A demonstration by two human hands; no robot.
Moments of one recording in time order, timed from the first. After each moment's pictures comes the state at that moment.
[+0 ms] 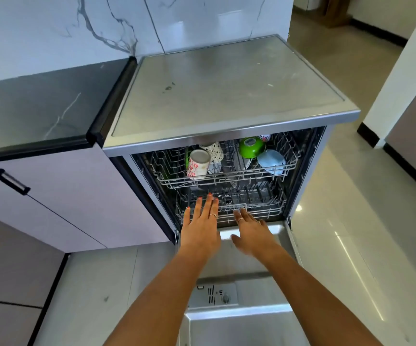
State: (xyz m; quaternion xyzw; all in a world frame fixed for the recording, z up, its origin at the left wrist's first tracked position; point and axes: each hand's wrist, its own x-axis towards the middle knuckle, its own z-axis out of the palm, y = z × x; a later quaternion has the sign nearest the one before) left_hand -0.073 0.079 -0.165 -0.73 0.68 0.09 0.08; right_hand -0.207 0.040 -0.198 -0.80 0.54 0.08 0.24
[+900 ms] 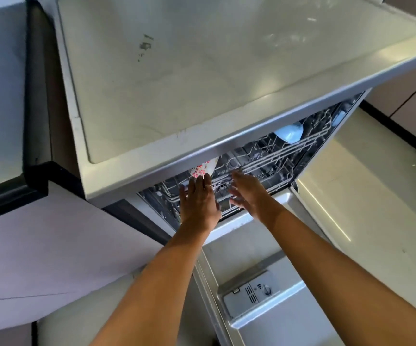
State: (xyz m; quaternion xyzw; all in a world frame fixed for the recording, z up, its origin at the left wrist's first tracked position) left_hand 0.084 -0.079 -0.247 -0.64 0.76 0.12 0.05; right_hand -0.038 -0.099 -0.241 -0.19 0.68 -0.34 0.62
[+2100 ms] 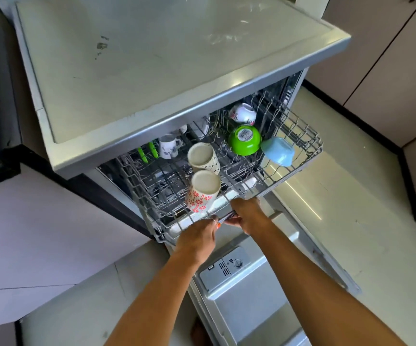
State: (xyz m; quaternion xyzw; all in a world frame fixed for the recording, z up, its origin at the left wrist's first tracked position) left_hand 0.045 0.045 -0.238 -0.53 0.80 0.27 0.08; right_hand -0.094 0.013 -0.262 -0.05 0.74 -0.35 0.57
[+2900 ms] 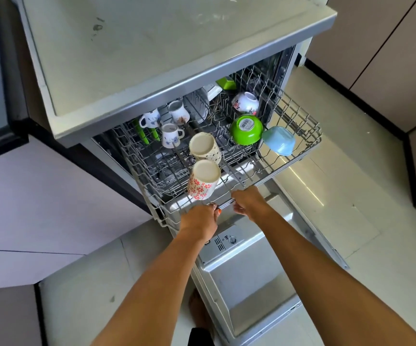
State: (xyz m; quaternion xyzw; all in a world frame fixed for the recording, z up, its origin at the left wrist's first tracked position) left_hand 0.013 0.087 -0.224 -0.58 0.77 0.23 0.18; right_hand -0.122 0.067 -0.248 -0.16 0.77 -0.27 0.56
